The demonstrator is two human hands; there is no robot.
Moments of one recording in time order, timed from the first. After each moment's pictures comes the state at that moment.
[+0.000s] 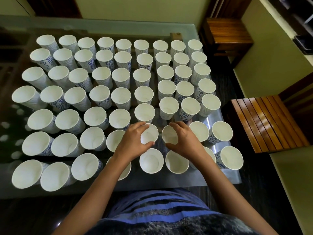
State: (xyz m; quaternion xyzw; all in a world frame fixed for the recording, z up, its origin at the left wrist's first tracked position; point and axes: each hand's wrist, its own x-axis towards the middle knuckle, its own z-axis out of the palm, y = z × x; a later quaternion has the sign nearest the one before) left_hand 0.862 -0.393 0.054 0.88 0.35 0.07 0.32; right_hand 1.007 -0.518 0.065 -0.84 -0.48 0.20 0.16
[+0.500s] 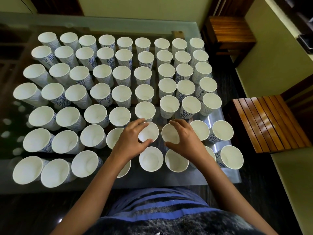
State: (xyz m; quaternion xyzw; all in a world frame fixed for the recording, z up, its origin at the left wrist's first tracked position) left_hand 0.855 -0.396 0.065 0.88 0.33 0.10 0.33; right_hand 1.004 -0.524 0.073 -0.83 -0.49 0.19 0.19
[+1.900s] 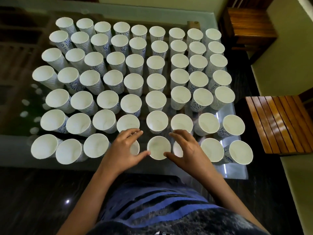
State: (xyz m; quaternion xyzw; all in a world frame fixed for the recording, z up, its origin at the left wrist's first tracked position) left_hand 0.782 -0.428 0.070 0.89 0.34 0.11 0.28; right_hand 0.956 -0.561 0.081 -0.78 -0.55 0.21 0.22
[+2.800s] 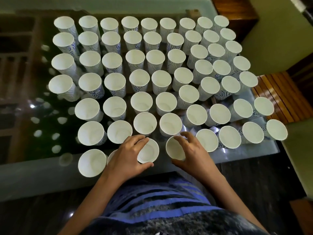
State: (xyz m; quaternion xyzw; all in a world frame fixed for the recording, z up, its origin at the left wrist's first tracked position) left_hand 0.670 -0.321 0.059 0.92 0.23 0.01 0.32; right_hand 0.818 -0.479 0.074 -0.85 -0.45 0.21 0.15
